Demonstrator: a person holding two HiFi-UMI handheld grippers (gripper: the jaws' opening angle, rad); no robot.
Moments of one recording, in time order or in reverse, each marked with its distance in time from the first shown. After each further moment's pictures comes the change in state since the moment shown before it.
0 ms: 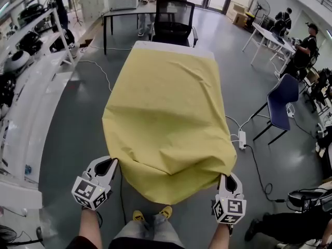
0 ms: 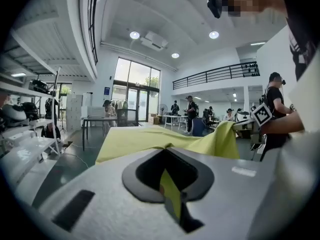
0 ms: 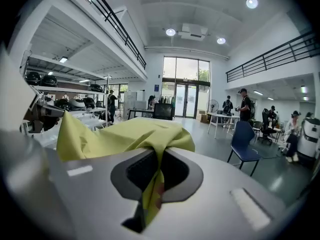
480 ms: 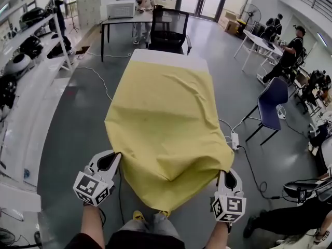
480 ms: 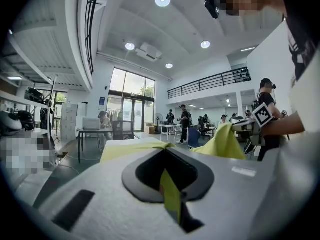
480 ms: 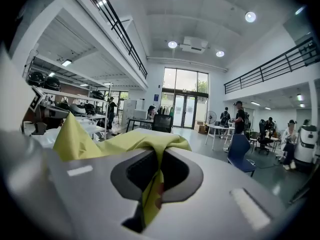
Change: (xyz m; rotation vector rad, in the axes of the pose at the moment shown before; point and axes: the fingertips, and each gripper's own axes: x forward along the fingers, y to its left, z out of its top) left arm -0.062 -0.023 0.064 0.059 -0.109 -0.053; right arm -0.083 0.040 0.068 -0.031 -0.121 -0.033
